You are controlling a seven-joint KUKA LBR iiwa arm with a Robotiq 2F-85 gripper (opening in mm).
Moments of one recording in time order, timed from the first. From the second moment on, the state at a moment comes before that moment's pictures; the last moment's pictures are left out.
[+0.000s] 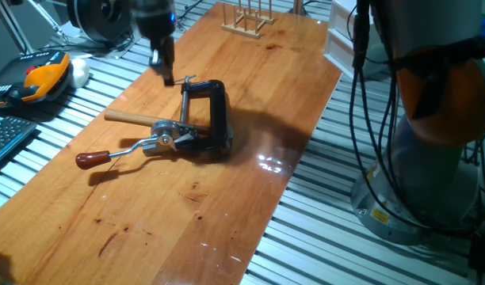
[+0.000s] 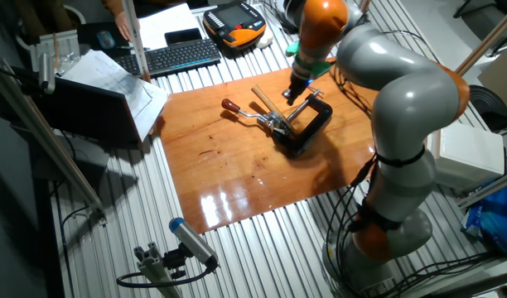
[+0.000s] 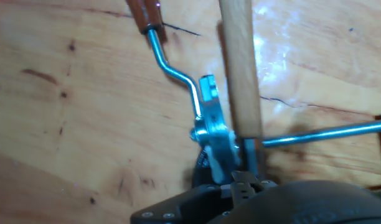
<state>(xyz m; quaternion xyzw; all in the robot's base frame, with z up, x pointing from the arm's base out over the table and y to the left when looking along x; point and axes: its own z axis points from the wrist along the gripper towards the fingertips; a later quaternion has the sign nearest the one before) 0.554 0.079 0.195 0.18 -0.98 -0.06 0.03</state>
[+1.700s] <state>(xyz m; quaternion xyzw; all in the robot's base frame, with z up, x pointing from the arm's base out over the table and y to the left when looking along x) 0.579 0.173 0.168 0.17 -0.99 -0.03 -0.01</state>
